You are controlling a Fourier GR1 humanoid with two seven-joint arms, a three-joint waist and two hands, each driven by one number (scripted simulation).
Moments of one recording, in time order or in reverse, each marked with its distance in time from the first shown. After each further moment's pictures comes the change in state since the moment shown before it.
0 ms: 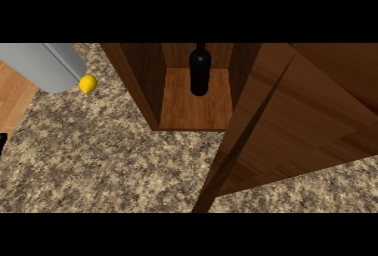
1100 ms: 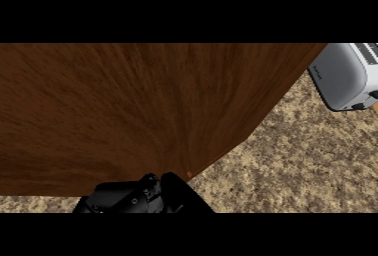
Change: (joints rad) left arm -0.114 -0.050 -0.005 0.014 0.032 -0.021 0.112; right arm -0.666 0.023 -0.090 0.360 -0.187 -0.325 0.015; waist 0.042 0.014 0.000
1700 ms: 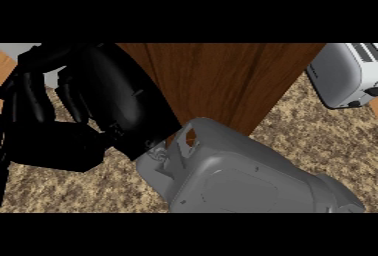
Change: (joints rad) left arm -0.007 -0.053 0.014 0.031 -0.046 -0.003 0.002; right arm -0.399 0.056 -0.217 0.552 -0.089 0.062 -0.194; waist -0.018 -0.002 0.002
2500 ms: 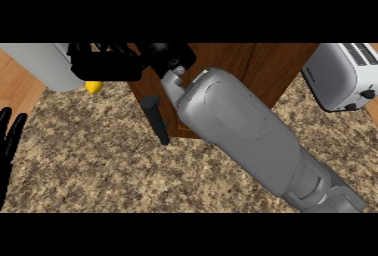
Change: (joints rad) left arm -0.043 -0.049 0.018 -0.013 -0.044 0.022 0.070; right arm -0.067 0.001 -0.177 0.361 -0.058 0.235 -0.276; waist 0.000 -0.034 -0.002
